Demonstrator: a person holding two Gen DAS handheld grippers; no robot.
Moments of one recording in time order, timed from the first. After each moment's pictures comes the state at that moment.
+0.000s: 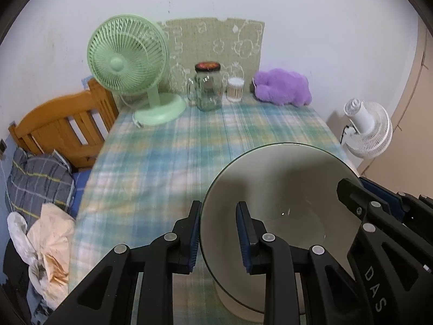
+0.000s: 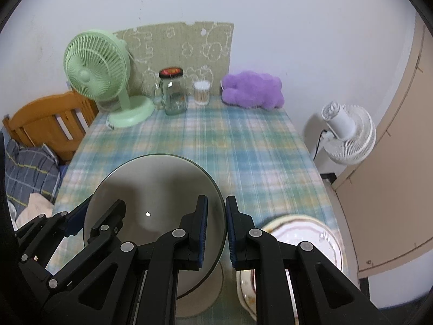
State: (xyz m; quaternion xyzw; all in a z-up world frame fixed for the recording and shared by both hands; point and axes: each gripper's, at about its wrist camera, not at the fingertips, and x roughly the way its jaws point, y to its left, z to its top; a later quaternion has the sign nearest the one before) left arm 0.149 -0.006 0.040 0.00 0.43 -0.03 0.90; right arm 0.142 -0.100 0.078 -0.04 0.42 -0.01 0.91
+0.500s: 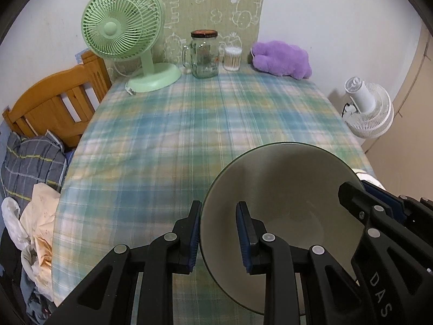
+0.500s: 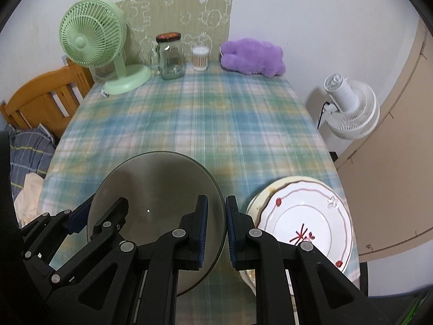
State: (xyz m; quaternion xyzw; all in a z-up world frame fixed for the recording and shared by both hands) left arm 0.135 -0.012 -0.005 -0.01 0.48 -0.03 0.88; right arm 0.125 -0.107 0.031 -0.04 0.47 -0.01 0.88
